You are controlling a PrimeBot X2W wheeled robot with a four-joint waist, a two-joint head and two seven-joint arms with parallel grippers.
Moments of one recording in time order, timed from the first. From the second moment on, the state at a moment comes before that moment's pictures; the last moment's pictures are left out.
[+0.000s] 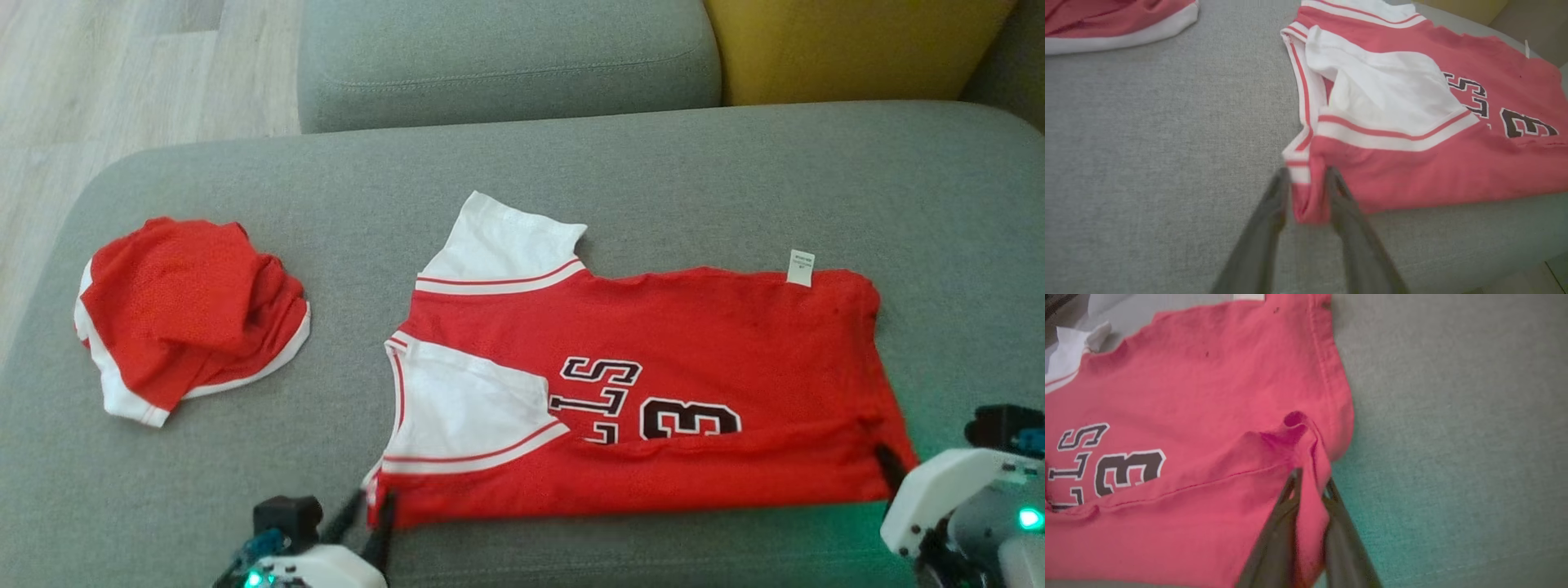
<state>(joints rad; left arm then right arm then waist) 0.00 0.10 -0.36 0.53 -0.37 -0.04 -0.13 -0.06 -0.21 -0.07 0.48 0.40 0.13 0.41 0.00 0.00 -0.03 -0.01</state>
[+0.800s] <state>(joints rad) -0.05 0.05 -0.21 0.19 -0.38 -0.06 -0.25 -0.09 -0.11 0.01 0.23 0.36 0.13 -0.05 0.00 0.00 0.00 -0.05</state>
